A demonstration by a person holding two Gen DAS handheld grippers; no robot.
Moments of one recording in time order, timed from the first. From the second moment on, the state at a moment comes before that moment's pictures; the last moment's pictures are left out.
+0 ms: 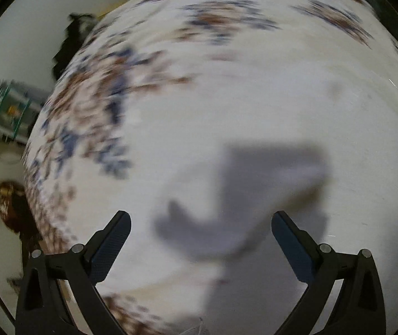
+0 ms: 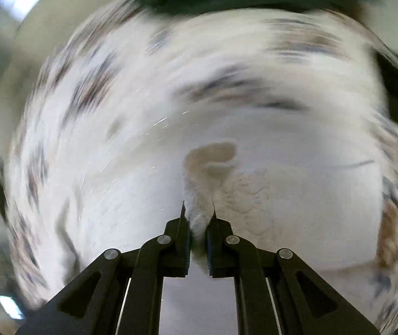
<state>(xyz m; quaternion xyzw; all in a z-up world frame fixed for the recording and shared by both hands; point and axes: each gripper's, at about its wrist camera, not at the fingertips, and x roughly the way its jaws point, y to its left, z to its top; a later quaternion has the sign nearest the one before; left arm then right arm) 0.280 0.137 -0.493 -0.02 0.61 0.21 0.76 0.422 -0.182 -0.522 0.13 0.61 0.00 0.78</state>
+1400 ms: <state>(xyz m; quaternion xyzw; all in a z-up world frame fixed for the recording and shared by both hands) 0.147 0.413 -0.442 -0.34 0.45 0.24 0.79 0.259 -0.066 -0.568 0.07 0.73 0.02 0.68</state>
